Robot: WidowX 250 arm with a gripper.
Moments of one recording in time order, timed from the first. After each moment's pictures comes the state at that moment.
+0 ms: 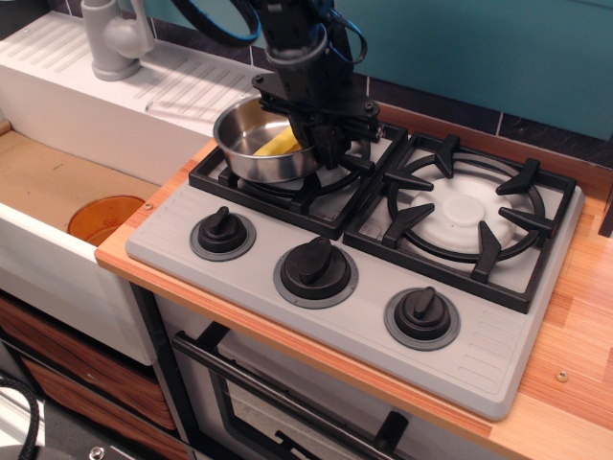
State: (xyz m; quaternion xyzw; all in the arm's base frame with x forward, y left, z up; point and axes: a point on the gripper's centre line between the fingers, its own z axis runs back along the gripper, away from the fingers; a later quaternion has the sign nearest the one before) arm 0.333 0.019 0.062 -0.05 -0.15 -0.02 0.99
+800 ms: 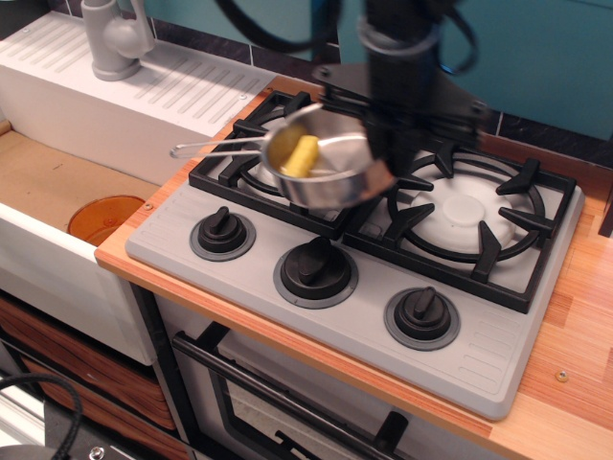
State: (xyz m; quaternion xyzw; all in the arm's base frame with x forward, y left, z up) arm 0.308 -0.063 0.094 0.01 -0.15 0.04 0.99
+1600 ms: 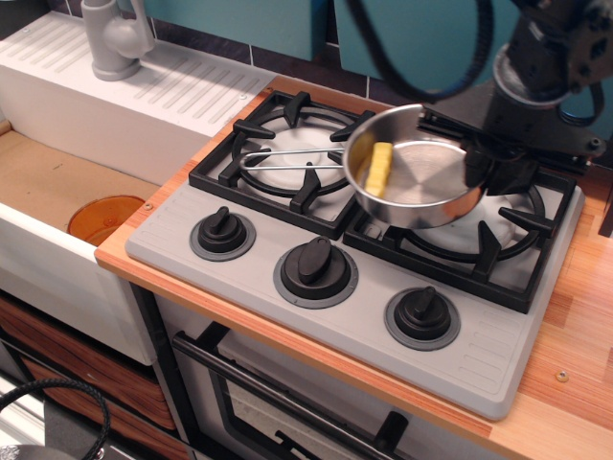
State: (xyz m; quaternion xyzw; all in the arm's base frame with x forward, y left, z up) arm 0.334 -0.112 0.083 0.06 -0.21 0.07 0.97
